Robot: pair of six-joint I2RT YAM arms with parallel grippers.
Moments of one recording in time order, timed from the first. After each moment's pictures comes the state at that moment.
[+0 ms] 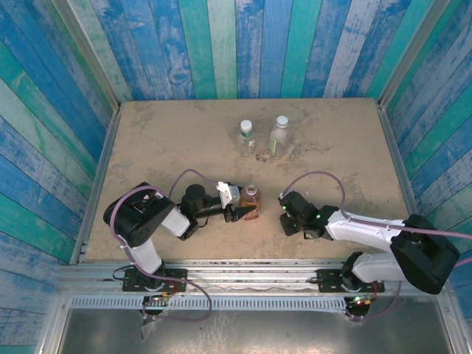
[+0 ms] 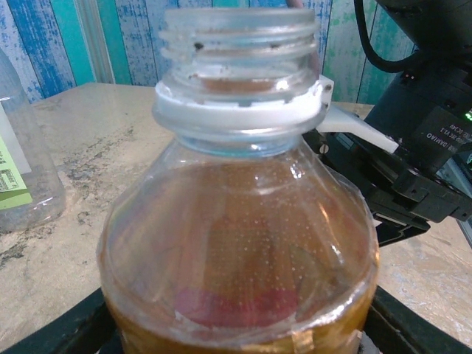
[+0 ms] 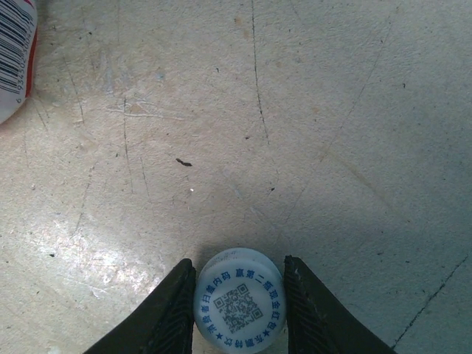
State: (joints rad) left arm -0.64 1.72 0.30 1.31 0.65 0.10; right arm 0.83 1.27 0.47 -0.29 0.18 0.38
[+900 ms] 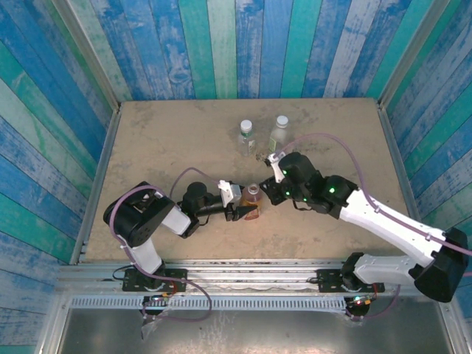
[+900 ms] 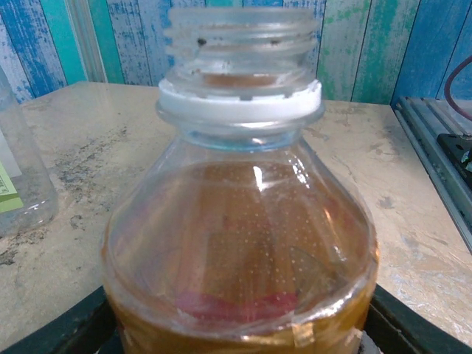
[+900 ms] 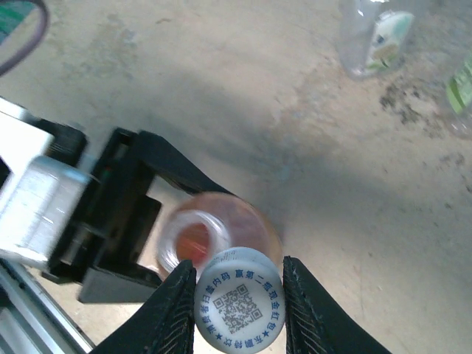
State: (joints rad) left arm -0.64 1.72 0.33 1.27 0.68 0.11; right arm 0.87 1.21 1.04 -0.57 0.04 0.31
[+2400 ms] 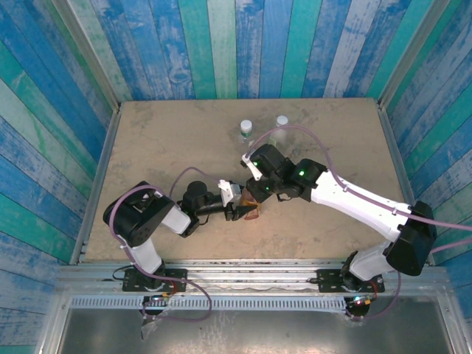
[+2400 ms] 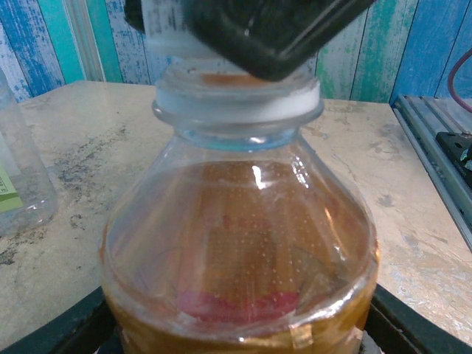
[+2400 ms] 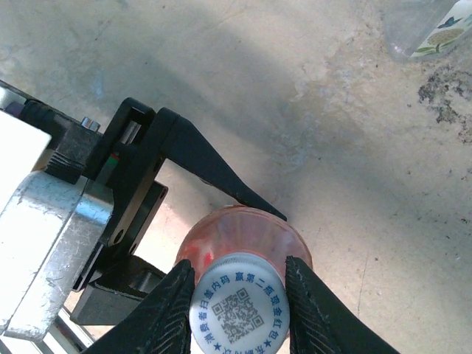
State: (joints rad) left arm -0.63 1.72 0.33 1.25 0.69 0.12; right arm 0.92 1.46 1.27 -0.76 0.06 0.20
